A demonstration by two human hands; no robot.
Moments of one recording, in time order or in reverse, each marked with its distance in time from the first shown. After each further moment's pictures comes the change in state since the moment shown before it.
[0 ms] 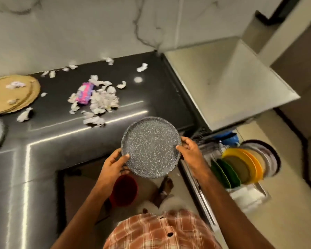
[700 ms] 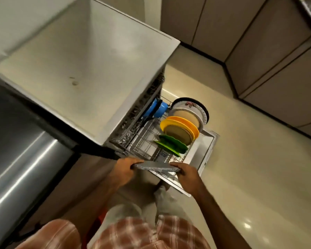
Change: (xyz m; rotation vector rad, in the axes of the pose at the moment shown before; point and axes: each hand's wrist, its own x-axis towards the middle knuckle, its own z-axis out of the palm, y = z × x) left_hand 0.142 -0.084 0.396 1.378 -0.848 0.248; right_hand -0.026 0.231 -0.284 -0.197 0.356 0.271
